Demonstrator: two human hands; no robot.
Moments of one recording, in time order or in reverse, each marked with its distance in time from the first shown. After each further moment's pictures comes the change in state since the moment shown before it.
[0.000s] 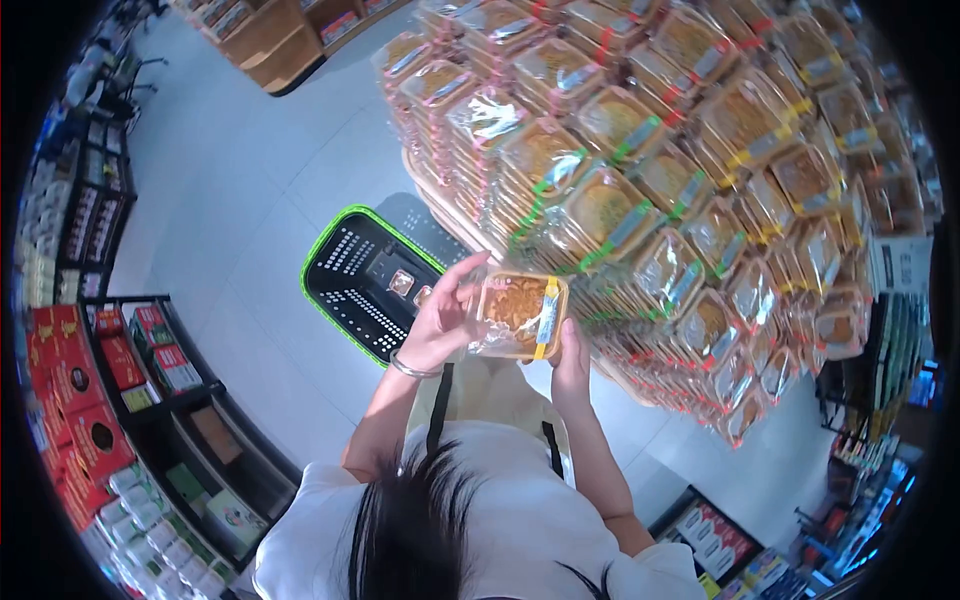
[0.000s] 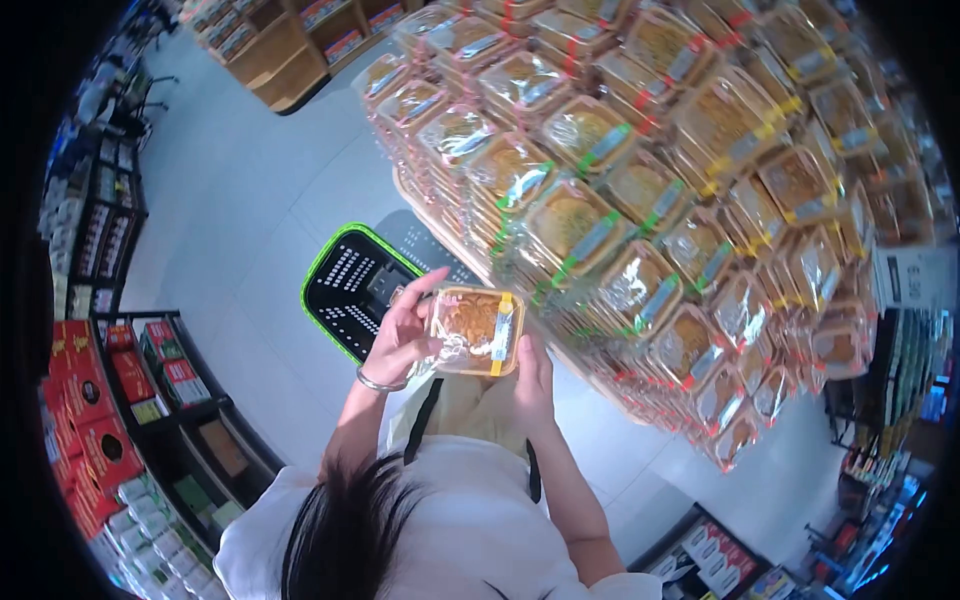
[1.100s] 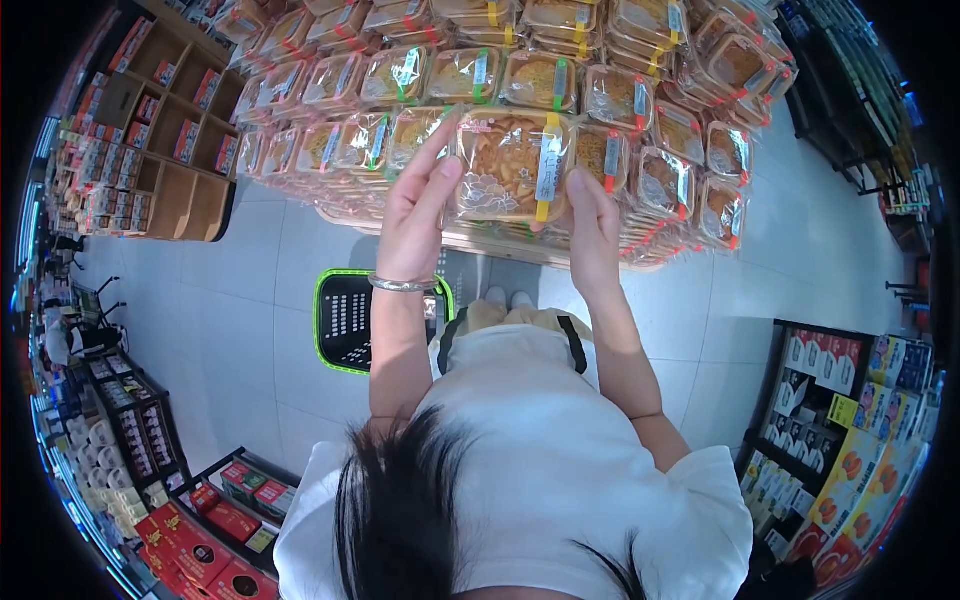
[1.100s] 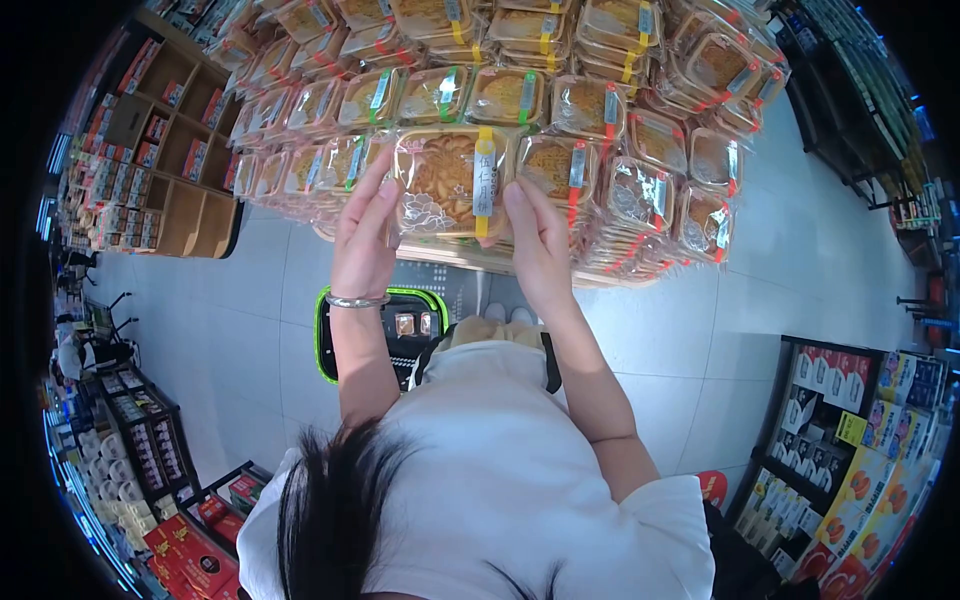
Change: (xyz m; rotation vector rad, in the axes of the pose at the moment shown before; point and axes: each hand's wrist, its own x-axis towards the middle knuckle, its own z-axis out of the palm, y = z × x) left_hand 0.052 0.014 0.169 0.321 -0.165 0.001; right_hand -0.061 -0.104 -0.073 0.132 0.298 -0.544
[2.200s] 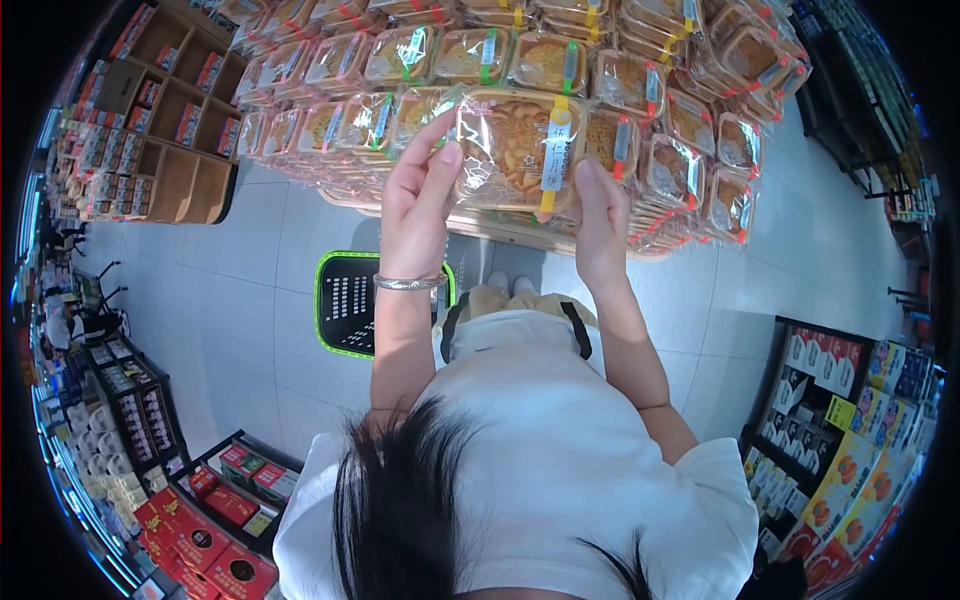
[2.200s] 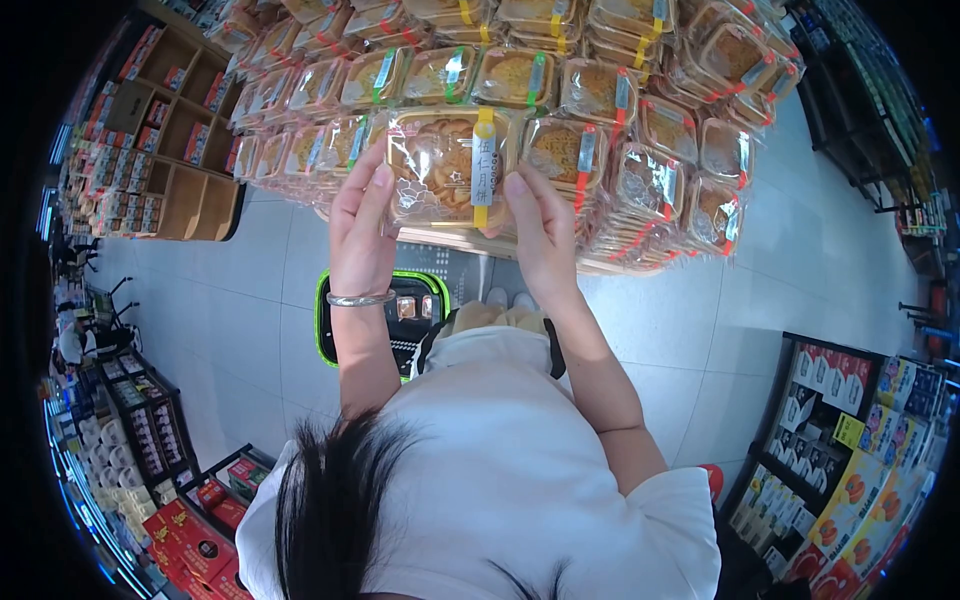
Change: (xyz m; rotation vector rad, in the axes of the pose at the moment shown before) left_hand -0.010 -0.002 0.005 0.013 0.073 0.080; right_hand -0.005 0.001 0.002 0.046 -0.006 -0.039
